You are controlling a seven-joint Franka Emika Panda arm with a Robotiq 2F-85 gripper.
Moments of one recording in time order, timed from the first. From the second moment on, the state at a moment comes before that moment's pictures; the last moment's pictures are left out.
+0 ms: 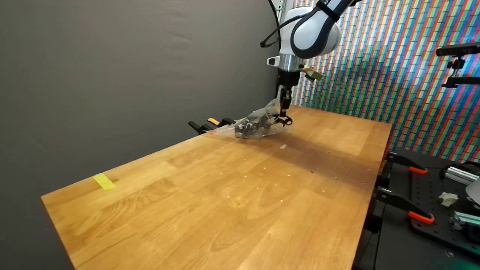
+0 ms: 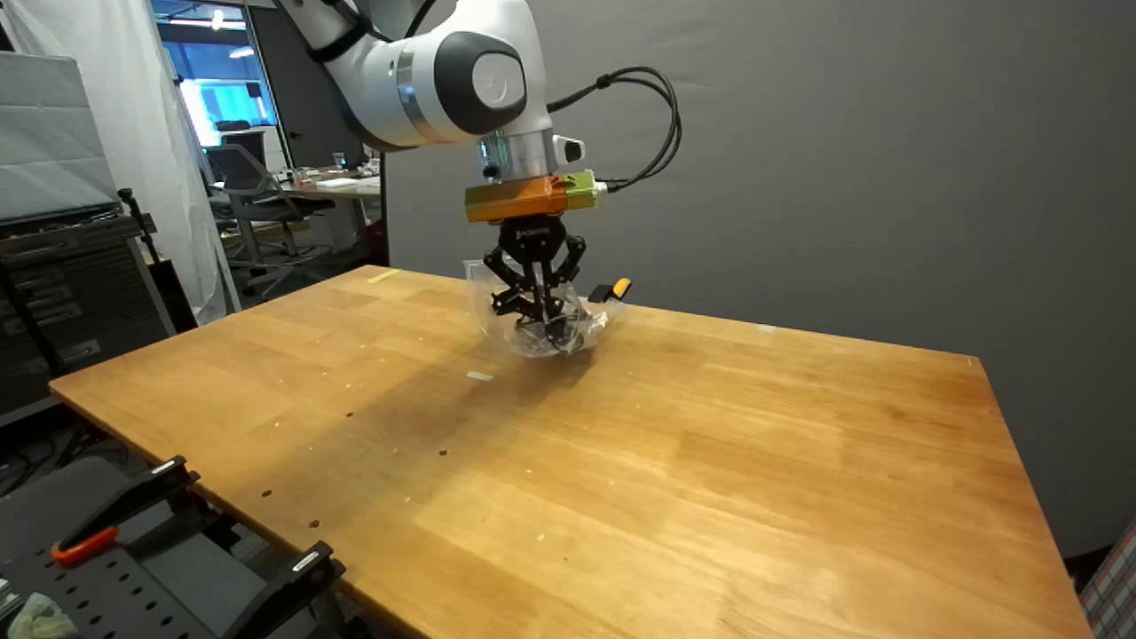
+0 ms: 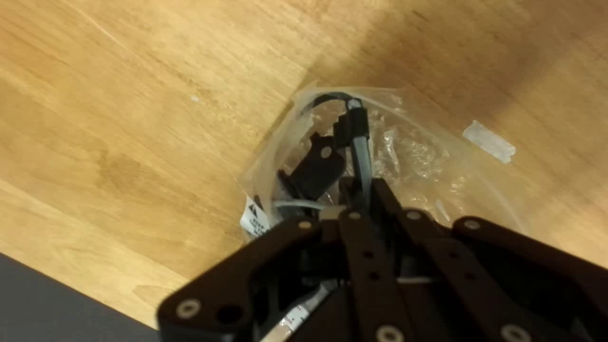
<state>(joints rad) -0.17 0.40 0.07 -2.13 -0.15 2.59 -0.61</state>
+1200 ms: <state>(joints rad) -0.03 0.22 0.06 -1.83 0.11 1.56 -0.17</state>
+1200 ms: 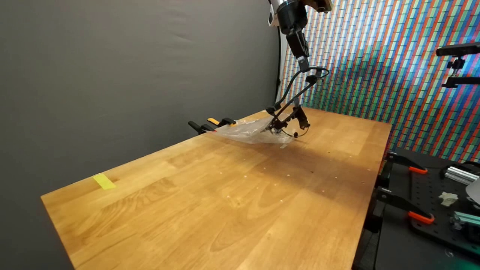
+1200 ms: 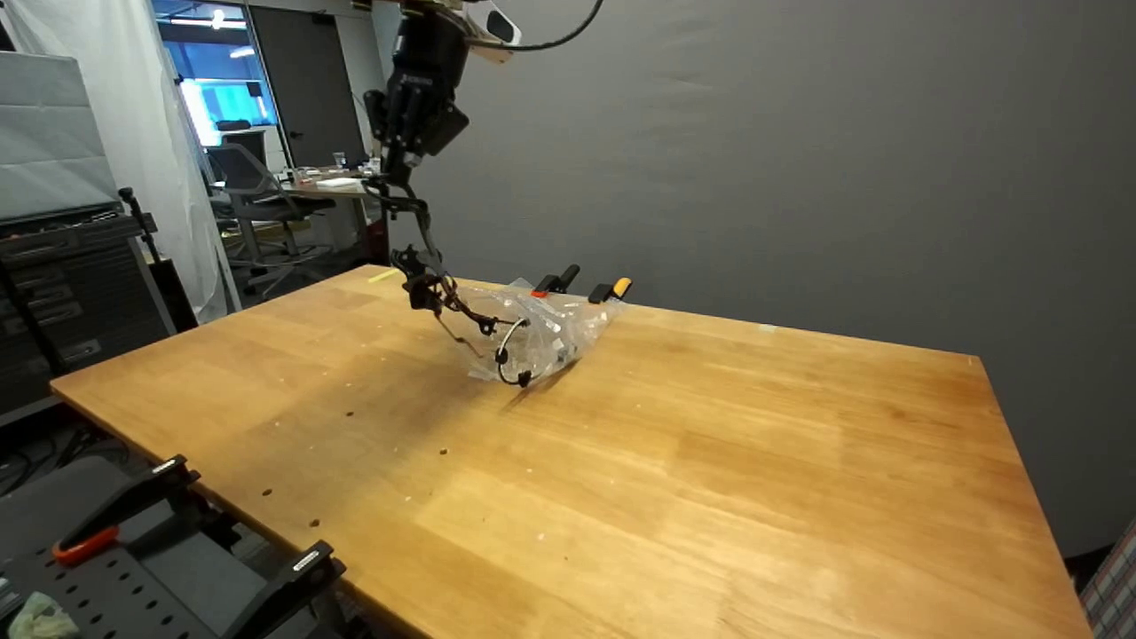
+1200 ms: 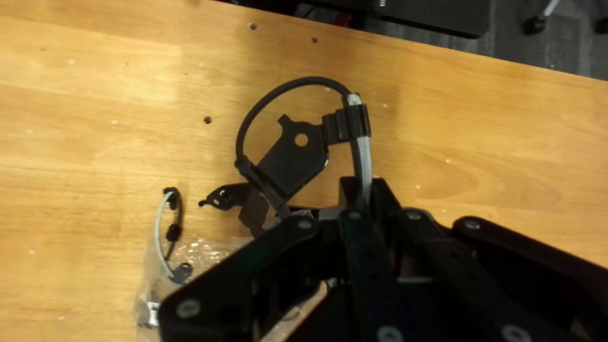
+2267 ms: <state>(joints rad) 0.13 0.42 0.15 -1.69 0.44 1.64 -0.07</state>
